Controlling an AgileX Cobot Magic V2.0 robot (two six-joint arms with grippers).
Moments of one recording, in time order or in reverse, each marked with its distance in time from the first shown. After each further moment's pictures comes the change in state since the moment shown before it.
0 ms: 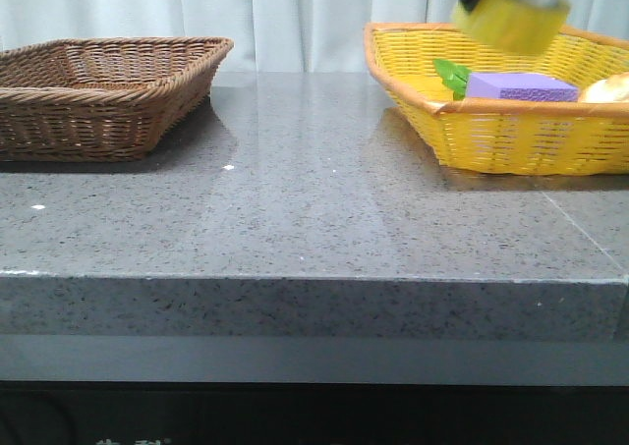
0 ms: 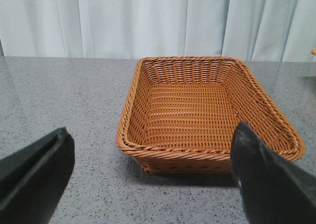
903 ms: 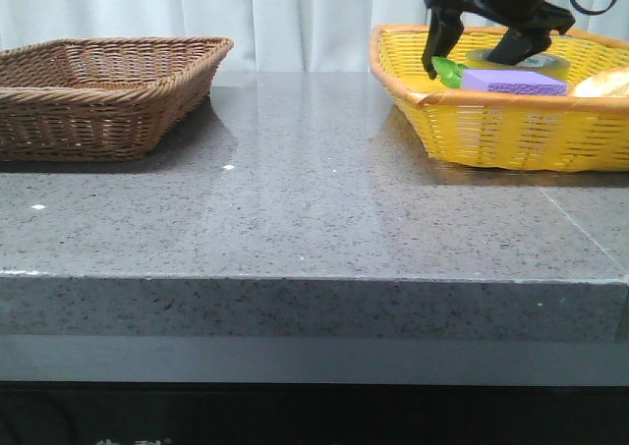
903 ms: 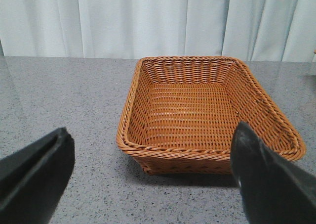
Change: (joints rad) left arm 0.000 0.000 0.000 0.000 0.000 0.000; right arm 0.000 0.185 0.000 0.015 -0.012 -0.007
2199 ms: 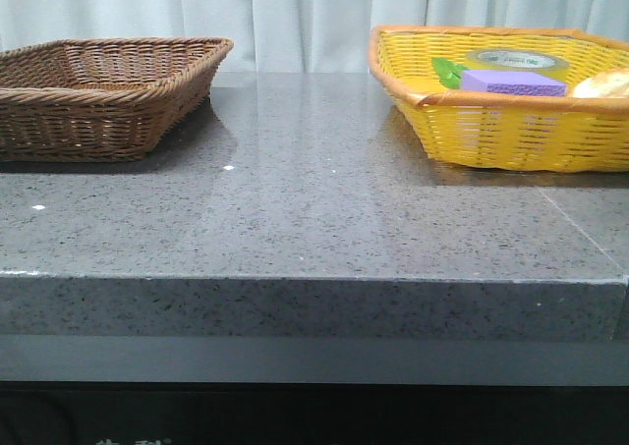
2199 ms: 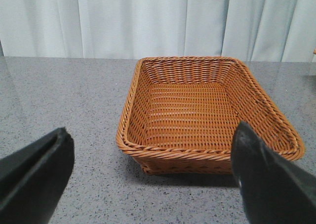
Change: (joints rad) left arm 0.000 0.000 0.000 0.000 0.000 0.000; right arm -0.039 -1.173 1.176 -0.008 -0.545 0.007
